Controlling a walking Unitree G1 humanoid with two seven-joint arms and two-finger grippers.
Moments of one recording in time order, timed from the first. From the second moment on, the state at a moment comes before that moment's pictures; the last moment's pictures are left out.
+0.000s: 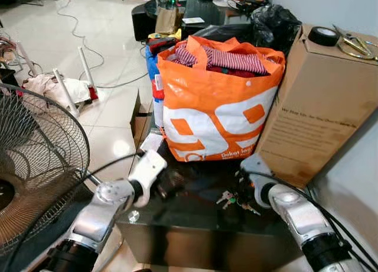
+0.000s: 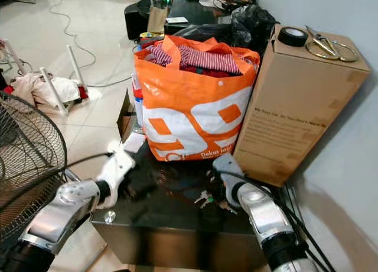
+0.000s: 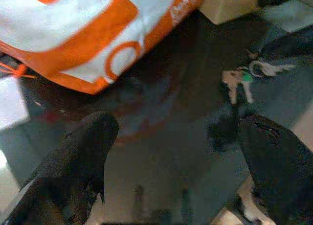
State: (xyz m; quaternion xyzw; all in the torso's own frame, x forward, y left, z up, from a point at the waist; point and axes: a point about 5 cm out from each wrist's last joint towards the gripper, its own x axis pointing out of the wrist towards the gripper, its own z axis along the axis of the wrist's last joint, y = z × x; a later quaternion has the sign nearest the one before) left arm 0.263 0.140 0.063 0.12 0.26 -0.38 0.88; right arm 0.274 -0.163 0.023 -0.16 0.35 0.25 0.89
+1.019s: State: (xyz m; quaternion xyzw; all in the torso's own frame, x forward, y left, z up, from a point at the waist) left arm 0.262 0.141 0.064 0.12 0.28 -0.42 0.86; right arm 0.275 -0.160 -0.014 -0.21 0.44 0.30 0.82
